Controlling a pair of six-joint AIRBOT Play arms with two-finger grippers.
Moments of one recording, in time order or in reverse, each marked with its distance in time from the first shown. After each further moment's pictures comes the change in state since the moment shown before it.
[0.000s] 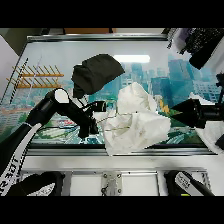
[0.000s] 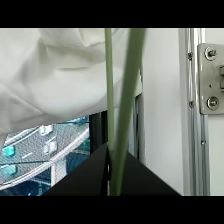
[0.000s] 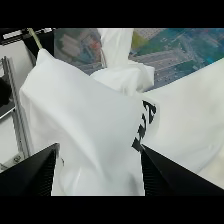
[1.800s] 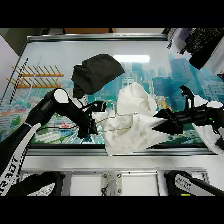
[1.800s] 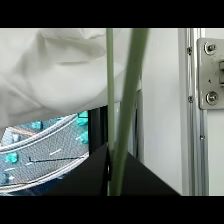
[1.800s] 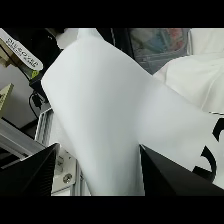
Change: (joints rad) left arm 0.001 0.000 0.000 0.004 -0.008 0.000; right arm 0.287 -0.160 -0.109 0.024 0.010 -0.121
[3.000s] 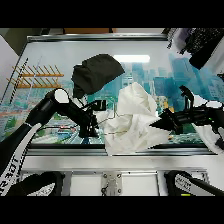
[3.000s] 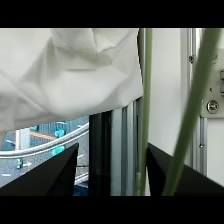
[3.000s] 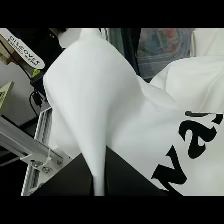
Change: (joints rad) left arm -0.001 0.000 0.000 0.001 0.017 -0.047; right arm 0.002 0.000 -0.001 0.001 -0.001 -0.016
